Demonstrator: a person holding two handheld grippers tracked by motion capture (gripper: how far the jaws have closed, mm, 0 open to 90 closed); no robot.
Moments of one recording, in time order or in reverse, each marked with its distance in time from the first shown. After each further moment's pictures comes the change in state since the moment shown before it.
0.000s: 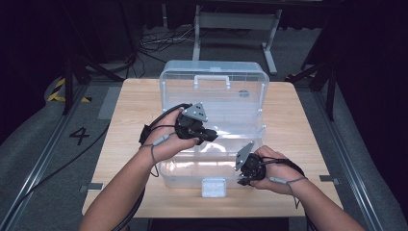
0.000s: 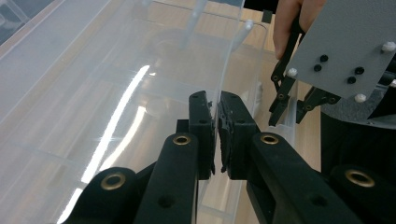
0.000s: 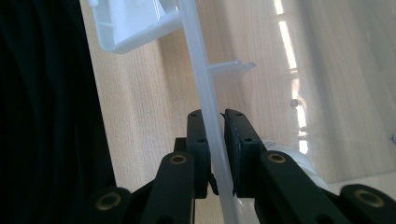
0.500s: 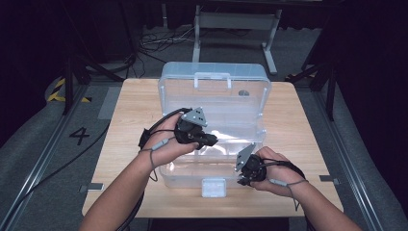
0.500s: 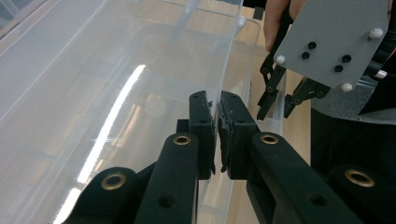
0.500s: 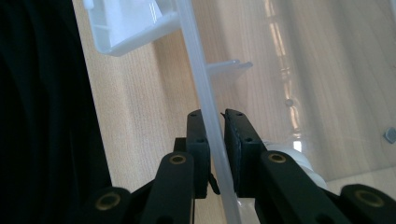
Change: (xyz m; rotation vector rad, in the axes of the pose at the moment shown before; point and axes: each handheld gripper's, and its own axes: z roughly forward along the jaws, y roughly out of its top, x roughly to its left) left arm -0.009 -0.006 0.002 0.007 -0.017 0.002; right arm 0.004 -0.002 0.000 -0.015 -0.032 0.016
